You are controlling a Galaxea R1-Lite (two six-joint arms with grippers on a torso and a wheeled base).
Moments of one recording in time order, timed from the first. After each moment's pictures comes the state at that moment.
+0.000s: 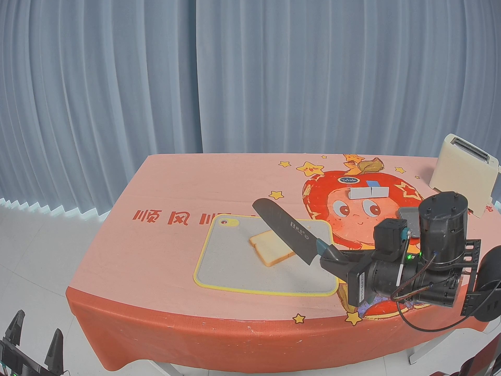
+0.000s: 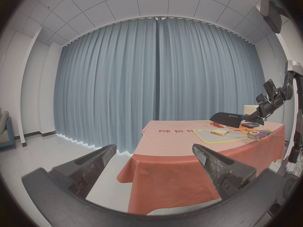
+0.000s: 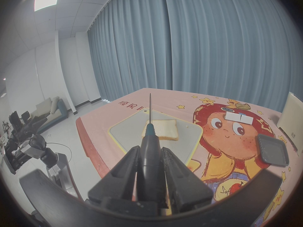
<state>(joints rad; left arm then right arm) 0.00 0.02 -0.02 0.00 0.03 -0.01 0.77 1.59 -0.58 -0.53 -0.10 0.15</state>
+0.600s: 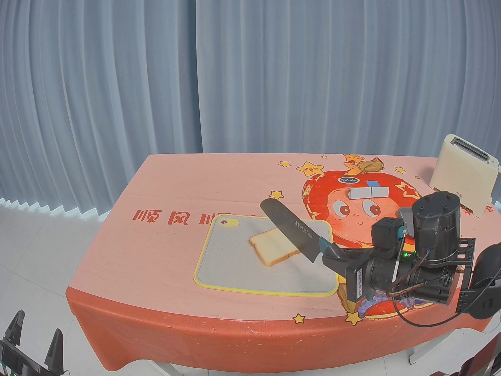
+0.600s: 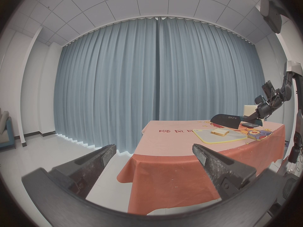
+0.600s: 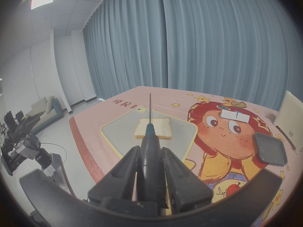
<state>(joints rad) 0.00 0.02 -0.02 0.00 0.03 -0.01 0.74 1.62 -0.58 -0.53 -0.12 0.15</state>
